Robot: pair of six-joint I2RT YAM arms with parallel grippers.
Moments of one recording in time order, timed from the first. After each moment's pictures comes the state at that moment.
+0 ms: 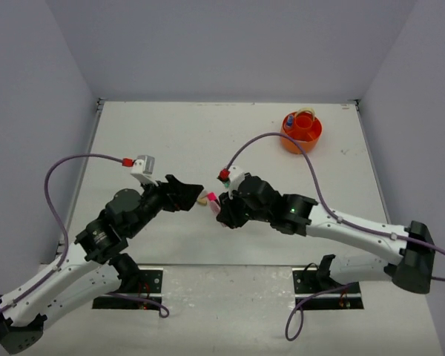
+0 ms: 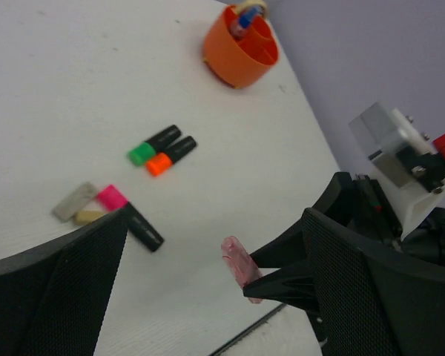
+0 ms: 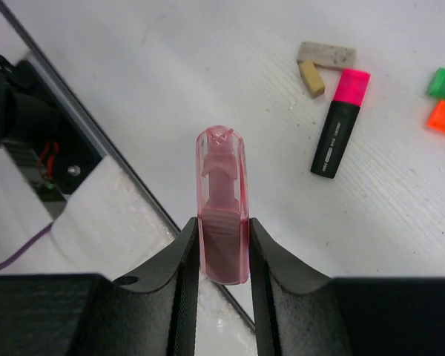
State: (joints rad) left arm -0.82 0.58 0.68 -0.32 -0.28 -0.68; right arm 1.09 1.28 0.99 -0.41 0.02 0.39
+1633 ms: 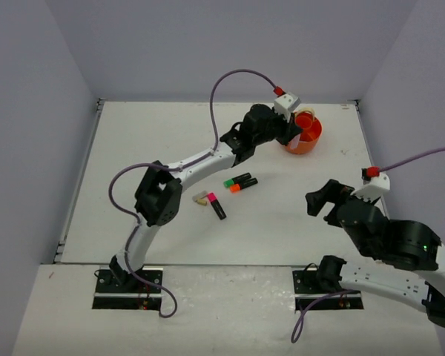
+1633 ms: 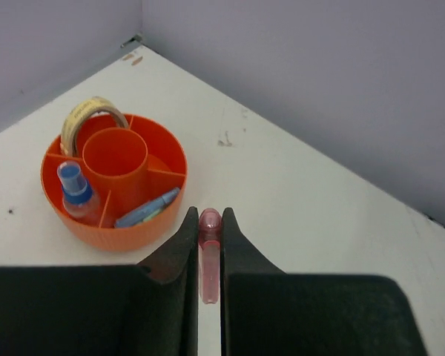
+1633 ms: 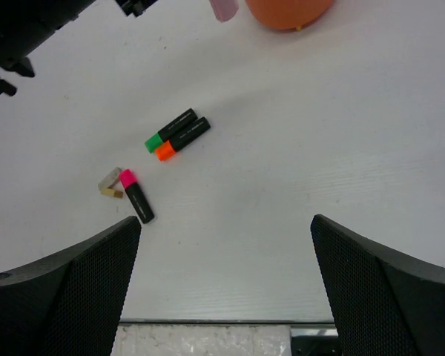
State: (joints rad) left arm -0.84 2.20 1.93 0.16 0.20 -0.19; right arm 1.10 0.59 1.14 -1.26 0.85 1.02
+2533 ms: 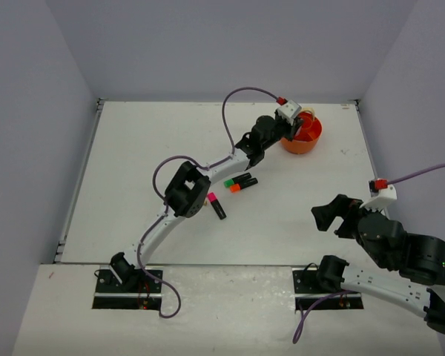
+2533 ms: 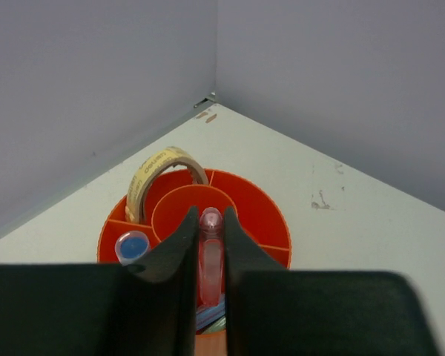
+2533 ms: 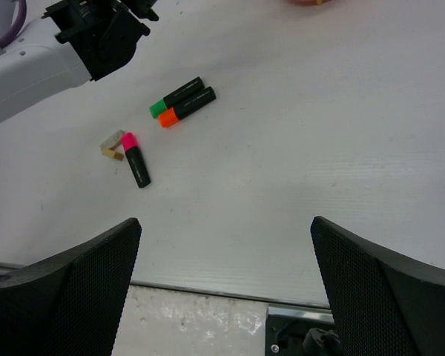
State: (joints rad) left arm -0.81 2.65 2.28 0.47 0.09 -0.06; right arm 1.10 0.40 1.06 -1.28 0.74 0.92
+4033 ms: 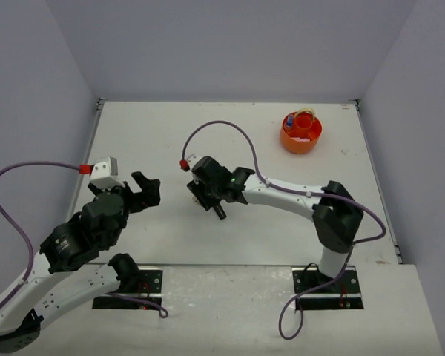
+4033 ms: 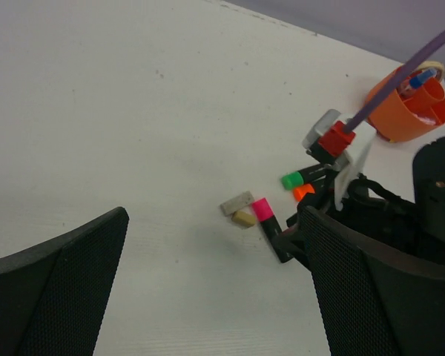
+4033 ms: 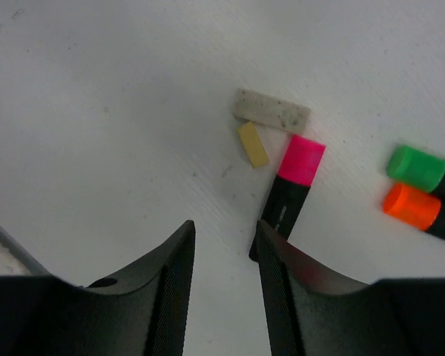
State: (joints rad) left arm -0.87 0.56 0.94 -0.79 -0.74 -0.65; right arm 1.02 1.75 1.34 -0.50 0.09 0.23
